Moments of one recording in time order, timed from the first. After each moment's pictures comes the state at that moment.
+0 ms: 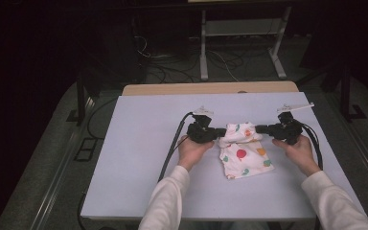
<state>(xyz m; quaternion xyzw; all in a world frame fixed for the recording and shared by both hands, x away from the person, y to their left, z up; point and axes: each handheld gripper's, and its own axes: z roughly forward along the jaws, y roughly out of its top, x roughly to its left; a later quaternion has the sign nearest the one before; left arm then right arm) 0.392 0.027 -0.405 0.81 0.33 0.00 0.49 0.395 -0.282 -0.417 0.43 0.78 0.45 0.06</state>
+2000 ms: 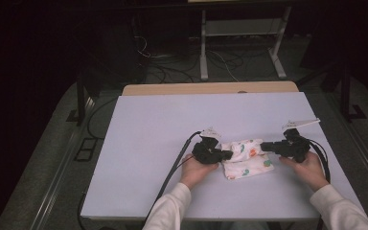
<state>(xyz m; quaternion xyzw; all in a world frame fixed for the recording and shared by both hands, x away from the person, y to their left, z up) 0.348 0.014 -0.439 0.84 0.28 -0.04 0.47 0.348 -0.290 -0.429 0.43 0.80 0.42 0.04</state>
